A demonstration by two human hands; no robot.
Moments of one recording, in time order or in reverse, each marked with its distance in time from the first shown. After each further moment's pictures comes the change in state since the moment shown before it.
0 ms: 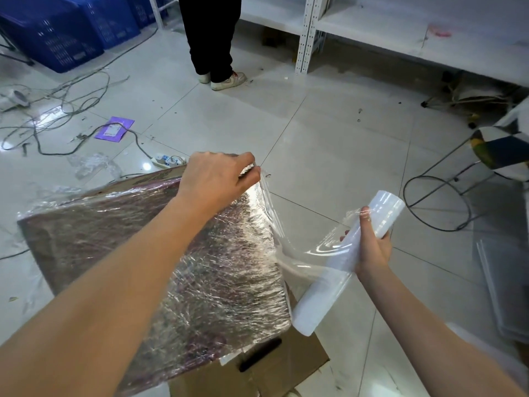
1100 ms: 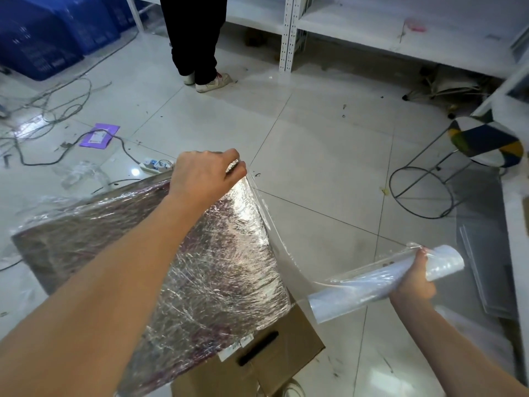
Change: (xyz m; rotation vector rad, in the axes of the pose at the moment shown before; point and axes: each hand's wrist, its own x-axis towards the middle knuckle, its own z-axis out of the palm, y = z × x) left_hand 0.007 0.002 0.001 0.016 -0.060 -0.054; right_hand 0.000 0.006 -0.099 0.082 0.553 0.180
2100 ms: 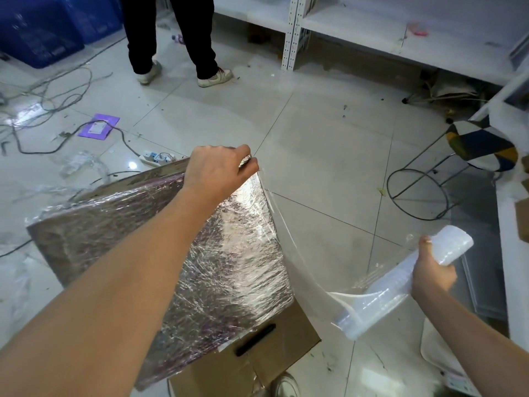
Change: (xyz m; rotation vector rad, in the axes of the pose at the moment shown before) left_hand -0.006 0.008 0.005 -0.015 0.030 -0.004; right_hand 0.014 -0.027 -0.012 -0.301 0.022 -0.230
